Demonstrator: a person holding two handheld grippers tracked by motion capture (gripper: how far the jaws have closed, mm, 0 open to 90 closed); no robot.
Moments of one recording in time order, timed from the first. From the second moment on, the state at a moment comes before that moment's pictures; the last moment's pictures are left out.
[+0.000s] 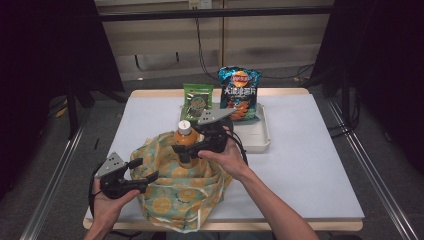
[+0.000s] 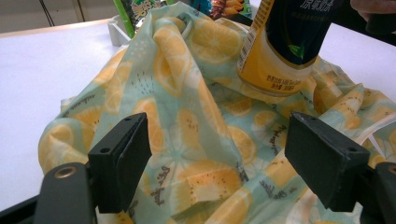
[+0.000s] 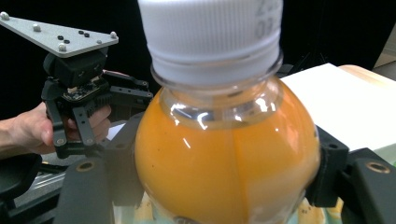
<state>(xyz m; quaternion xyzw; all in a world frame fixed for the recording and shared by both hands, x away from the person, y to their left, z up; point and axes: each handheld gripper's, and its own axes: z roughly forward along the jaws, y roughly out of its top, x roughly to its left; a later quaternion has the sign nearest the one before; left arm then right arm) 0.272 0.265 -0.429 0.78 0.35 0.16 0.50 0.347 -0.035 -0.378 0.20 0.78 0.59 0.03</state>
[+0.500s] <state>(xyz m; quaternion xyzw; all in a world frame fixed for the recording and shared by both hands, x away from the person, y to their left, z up) 0.315 0.263 -0.427 0.77 0.37 0.17 0.49 0.352 -0.063 -0.351 0.20 0.77 0.60 0.05</state>
